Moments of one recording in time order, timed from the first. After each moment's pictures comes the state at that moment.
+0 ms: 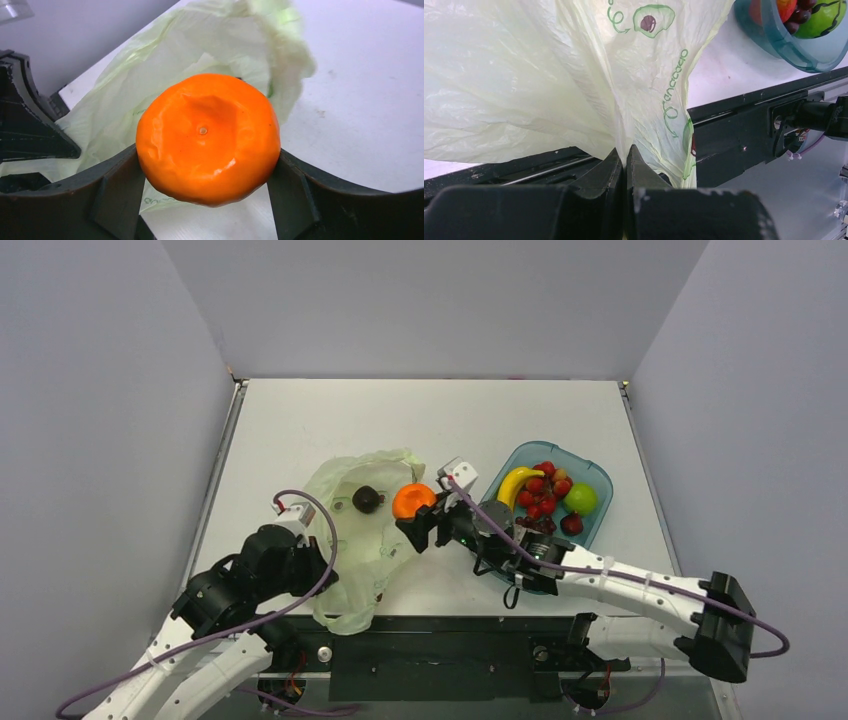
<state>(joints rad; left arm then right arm) -0.68 0.50 0.75 -1.03 -0.02 -0.69 1.08 1.17 0.79 0.16 0.18 0.24</state>
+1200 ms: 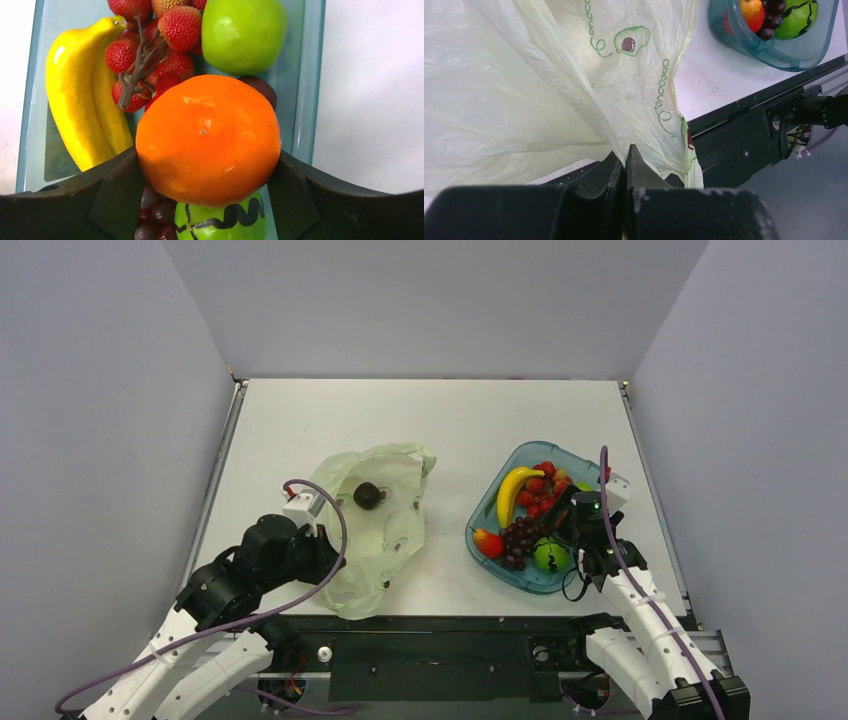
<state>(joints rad) -0.68 0.56 0.79 -0.91 -0.01 -0.55 0.18 0.81 0.51 -0.42 0.35 0.59</state>
